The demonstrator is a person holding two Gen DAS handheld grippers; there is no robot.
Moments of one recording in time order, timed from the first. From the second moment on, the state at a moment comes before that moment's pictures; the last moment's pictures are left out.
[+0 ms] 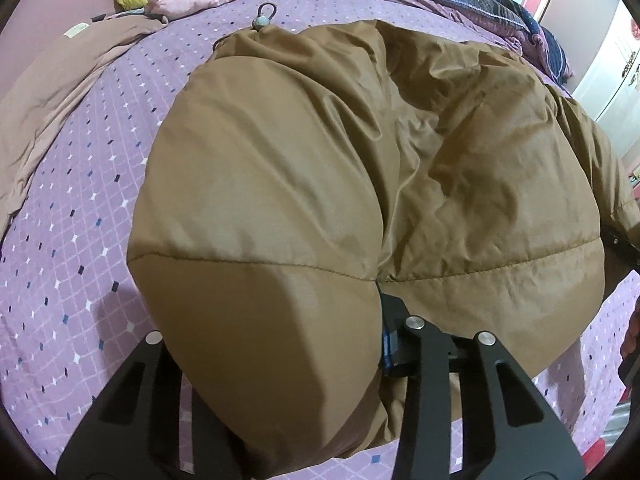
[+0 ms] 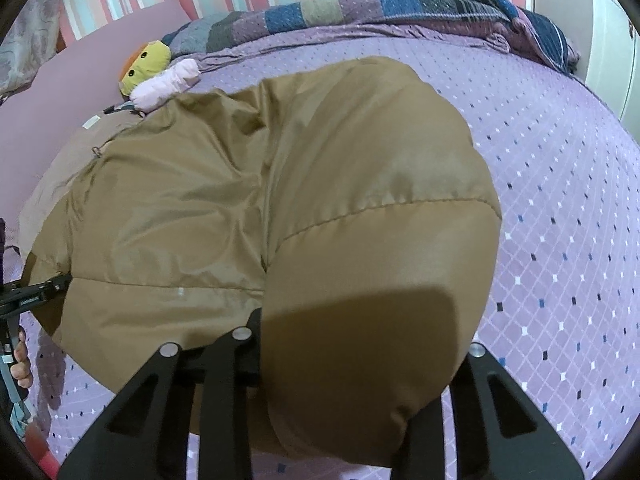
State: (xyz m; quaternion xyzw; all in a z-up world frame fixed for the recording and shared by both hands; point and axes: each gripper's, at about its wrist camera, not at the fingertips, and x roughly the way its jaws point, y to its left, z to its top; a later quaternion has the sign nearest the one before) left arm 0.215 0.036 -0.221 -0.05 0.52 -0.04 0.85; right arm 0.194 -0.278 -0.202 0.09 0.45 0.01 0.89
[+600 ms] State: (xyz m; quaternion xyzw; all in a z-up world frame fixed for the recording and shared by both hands) left arm 0.209 0.045 -0.219 -0.06 0.51 -0.04 0.86; right arm 0.199 -0.277 -0.199 0.09 0.45 0.01 0.89
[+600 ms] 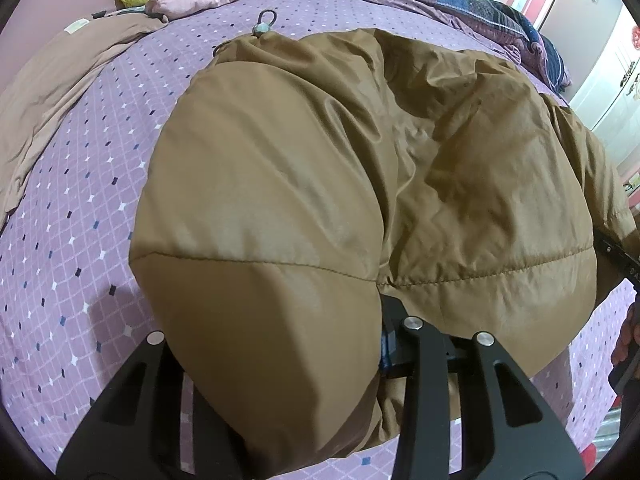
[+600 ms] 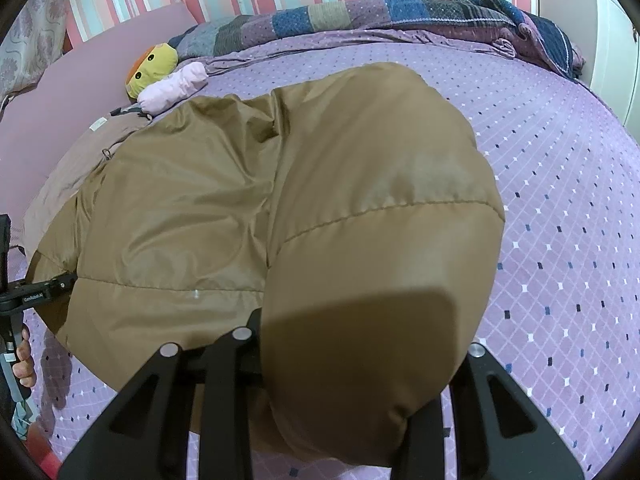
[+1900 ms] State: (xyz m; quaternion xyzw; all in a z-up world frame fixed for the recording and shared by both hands) left arm 0.182 -0.204 -0.127 -0.02 0.45 -0.13 0.88; right arm 0.115 -0.454 -0.101 0.12 0.34 -0.05 0.93
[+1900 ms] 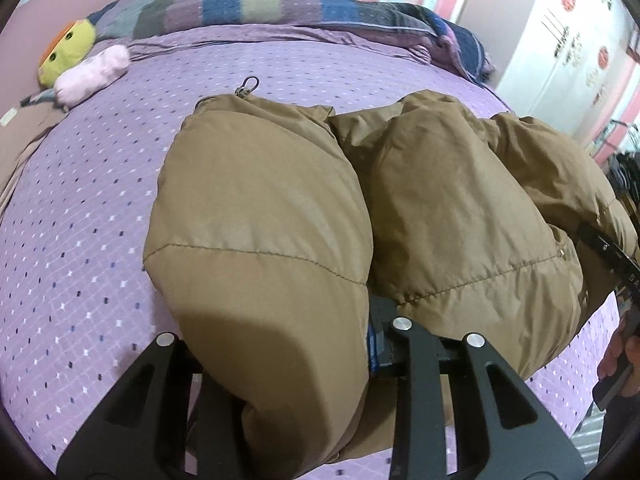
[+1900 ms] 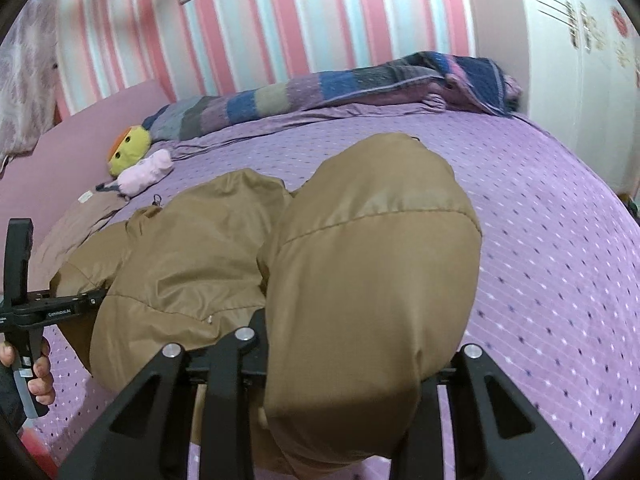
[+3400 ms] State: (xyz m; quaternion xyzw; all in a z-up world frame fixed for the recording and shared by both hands) left arm 0.187 -0.185 -0.189 -0.03 0.49 -0.09 0.87; right arm 0.065 -0.504 -0.186 0.14 0.42 -0.06 0.89
